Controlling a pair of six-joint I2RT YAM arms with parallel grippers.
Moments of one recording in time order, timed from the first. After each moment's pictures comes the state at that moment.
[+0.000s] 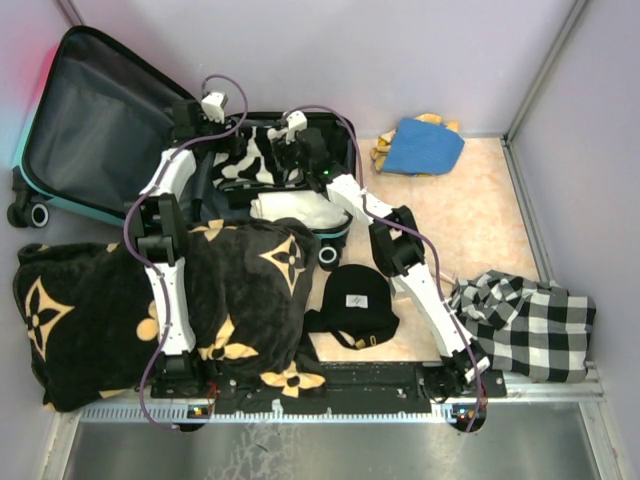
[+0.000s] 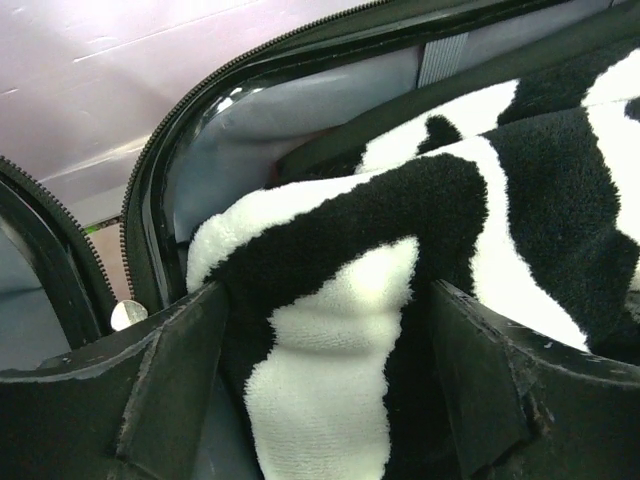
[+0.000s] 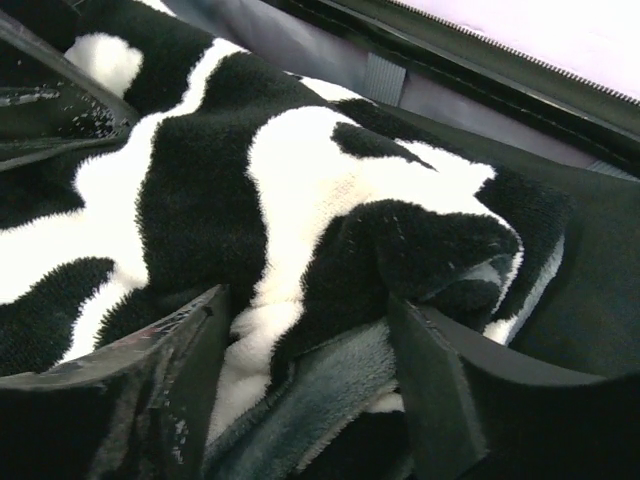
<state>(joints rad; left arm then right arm) 0.01 2.34 2.04 -0.18 0.36 0.17 0.60 2.73 2.48 0.06 -0.05 0.03</state>
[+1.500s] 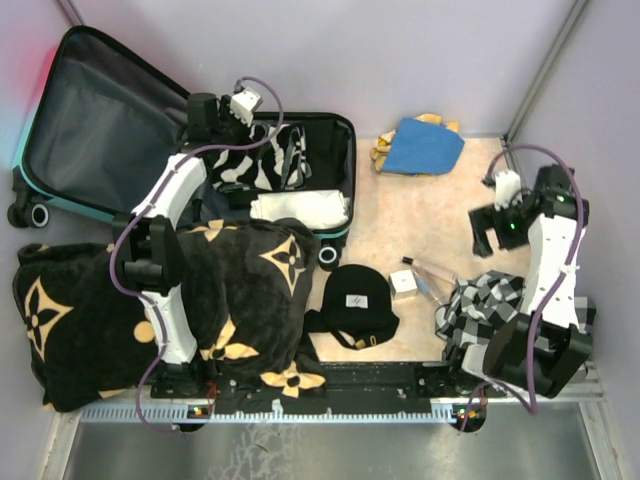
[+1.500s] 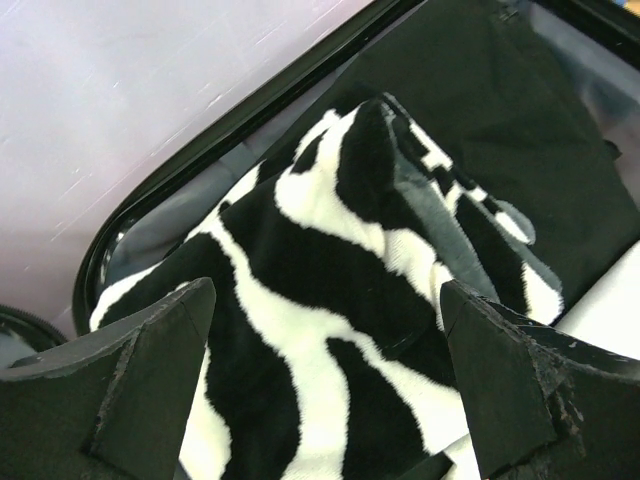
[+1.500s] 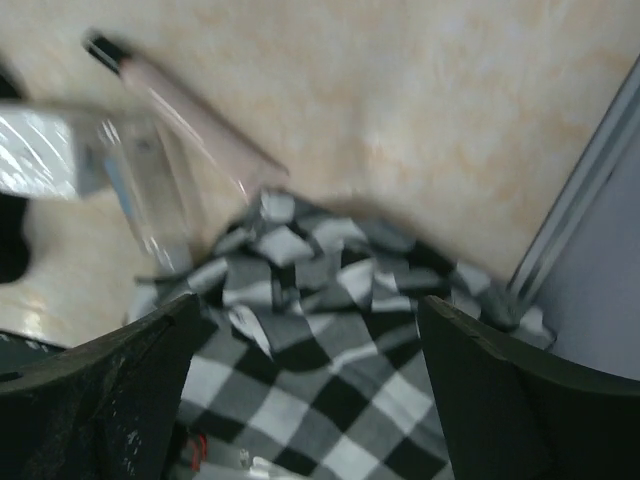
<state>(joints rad) -0.14 1.98 1.76 -0.17 0.41 0.41 -0.33 1.29 1.30 -1.13 -0.33 -0.64</state>
